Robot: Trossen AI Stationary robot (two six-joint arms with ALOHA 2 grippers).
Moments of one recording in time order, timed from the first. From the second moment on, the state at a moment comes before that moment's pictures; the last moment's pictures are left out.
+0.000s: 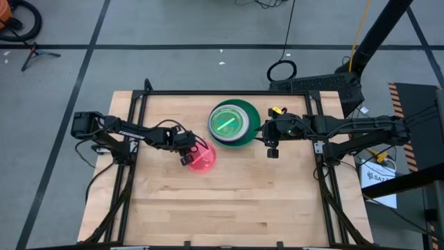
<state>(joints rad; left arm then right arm) 0.10 1.49 0.64 -0.35 -0.20 -0.27 -0.04 1.09 0.89 -0.46 0.15 -0.18</state>
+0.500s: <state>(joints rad) 0.10 1.49 0.65 -0.34 -0.21 -0.28 -0.04 1.09 0.89 -0.46 0.15 -0.18</state>
